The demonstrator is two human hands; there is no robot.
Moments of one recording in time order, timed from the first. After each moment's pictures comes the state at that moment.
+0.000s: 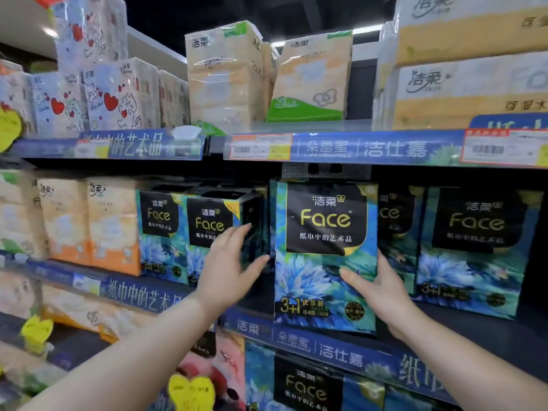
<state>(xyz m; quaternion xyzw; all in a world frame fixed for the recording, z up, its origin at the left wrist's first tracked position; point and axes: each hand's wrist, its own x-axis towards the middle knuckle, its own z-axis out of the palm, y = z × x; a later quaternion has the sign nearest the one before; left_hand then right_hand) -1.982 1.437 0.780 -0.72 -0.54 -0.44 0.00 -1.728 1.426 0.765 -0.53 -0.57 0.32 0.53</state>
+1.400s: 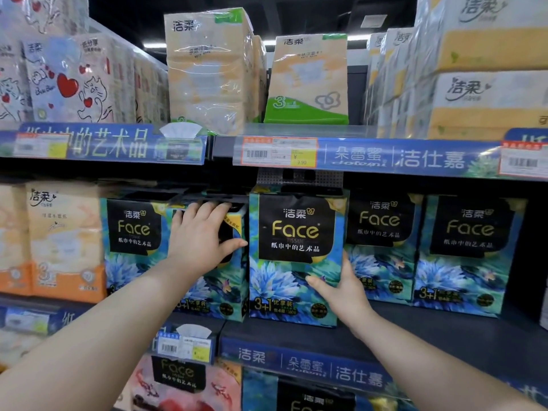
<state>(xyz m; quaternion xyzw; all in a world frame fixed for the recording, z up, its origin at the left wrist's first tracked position) -2.048 1.533 0.822 -0.73 -0.56 -0.32 0.20 -1.803 1.466 0.765 -0.62 -0.57 0.24 0.49</state>
